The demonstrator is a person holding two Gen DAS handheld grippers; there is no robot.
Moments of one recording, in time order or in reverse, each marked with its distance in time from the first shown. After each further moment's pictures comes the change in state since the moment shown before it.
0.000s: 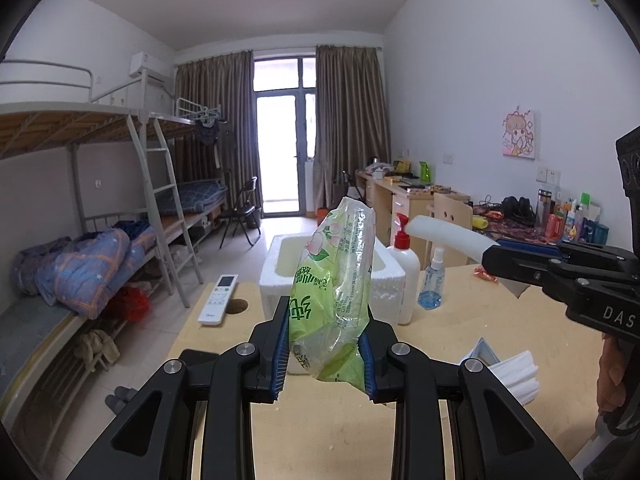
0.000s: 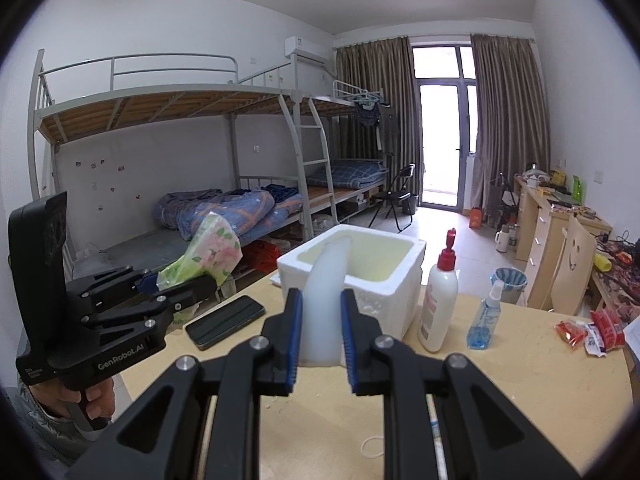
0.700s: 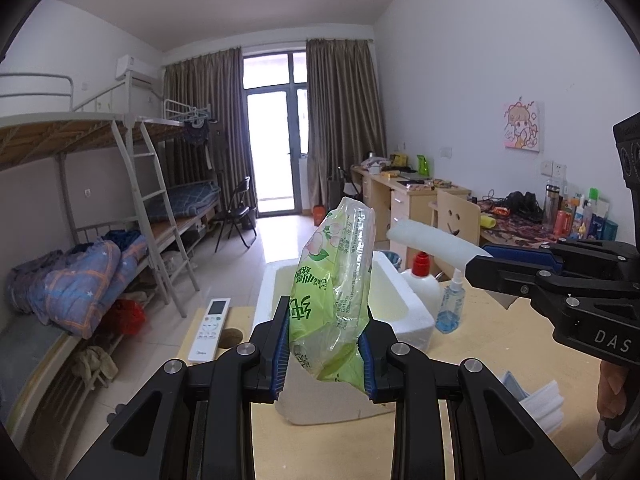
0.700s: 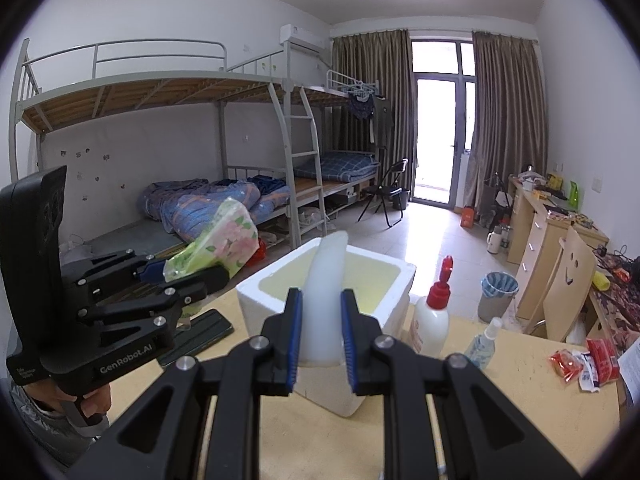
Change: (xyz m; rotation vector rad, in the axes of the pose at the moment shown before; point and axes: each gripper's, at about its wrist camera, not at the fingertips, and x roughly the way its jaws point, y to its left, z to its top) left arm 0.063 0.006 0.037 0.039 0.023 -0.013; right arm 0.053 -0.018 0.033 -0.027 0.041 -0.039
